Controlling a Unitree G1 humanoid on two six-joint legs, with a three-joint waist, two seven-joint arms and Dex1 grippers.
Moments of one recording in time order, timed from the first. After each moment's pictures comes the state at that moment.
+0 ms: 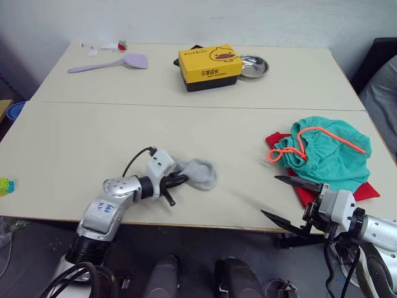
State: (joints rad) left arm -0.33 0.42 -0.14 -0.20 -0.27 0.65 -0.63; right arm 0.22 -0.68 -0.25 -0.39 0.44 -0.11 1.03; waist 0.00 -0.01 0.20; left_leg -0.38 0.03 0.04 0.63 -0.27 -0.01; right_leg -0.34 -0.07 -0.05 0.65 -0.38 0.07
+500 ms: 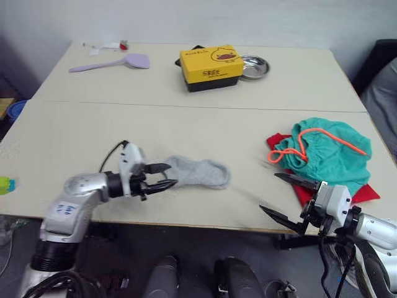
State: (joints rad) left arm -0.26 0.70 0.12 -0.18 -0.46 0.48 -1.00; right arm 0.18 -0.67 -0.22 -0.39 0.42 -0.04 0.95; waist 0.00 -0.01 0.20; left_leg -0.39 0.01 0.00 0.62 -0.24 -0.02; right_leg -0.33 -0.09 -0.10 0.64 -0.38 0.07
